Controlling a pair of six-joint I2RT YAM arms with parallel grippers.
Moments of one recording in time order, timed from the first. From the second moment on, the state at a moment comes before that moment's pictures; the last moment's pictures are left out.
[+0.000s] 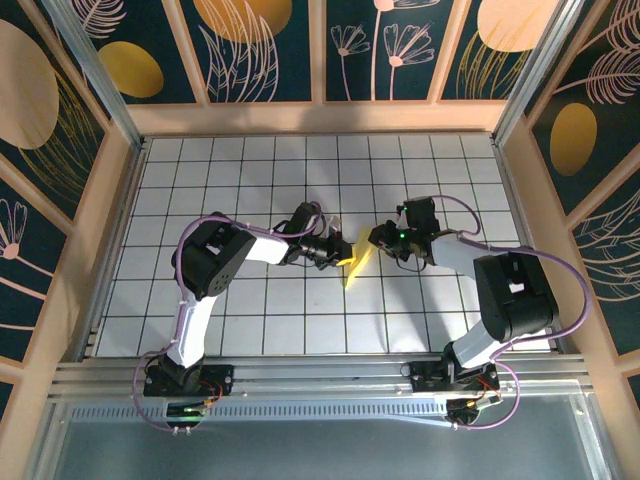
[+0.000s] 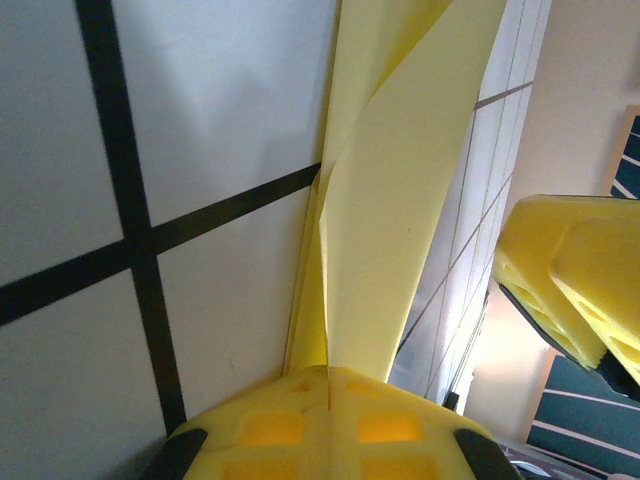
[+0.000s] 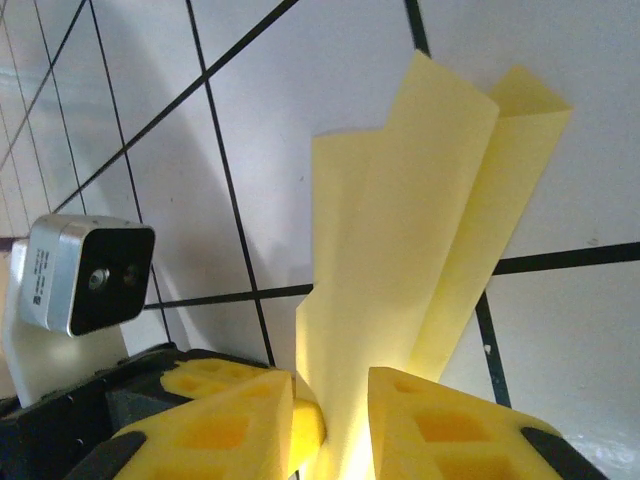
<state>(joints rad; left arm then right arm) -0.67 2.15 1.11 0.31 0.73 -1.05 0.30 1.57 0.73 -0.05 -0.44 0.78</state>
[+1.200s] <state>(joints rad) -0.67 2.15 1.12 0.28 0.73 -1.04 0.36 1.73 0.83 -0.13 -0.39 0.76</state>
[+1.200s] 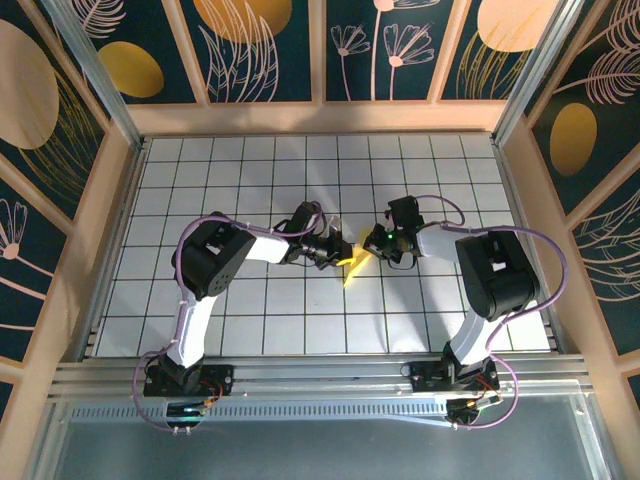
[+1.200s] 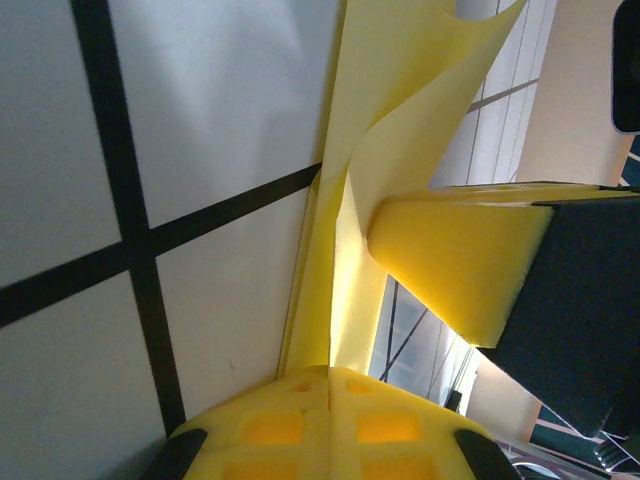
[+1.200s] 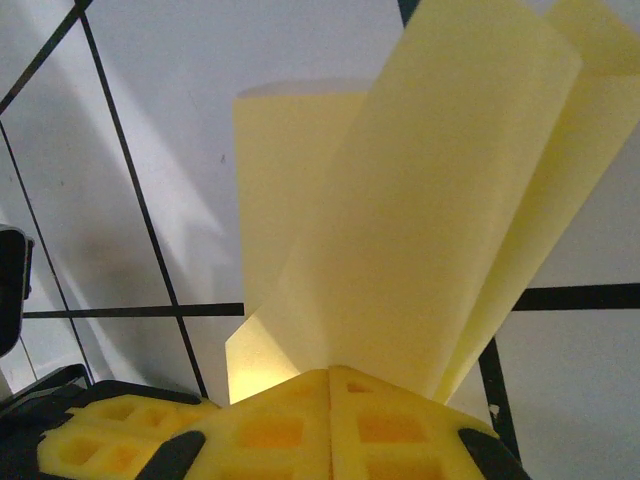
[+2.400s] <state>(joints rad) -0.70 1.92 1.08 0.12 0.66 -0.94 0.31 1.72 0.68 0.11 -0.48 0.59</state>
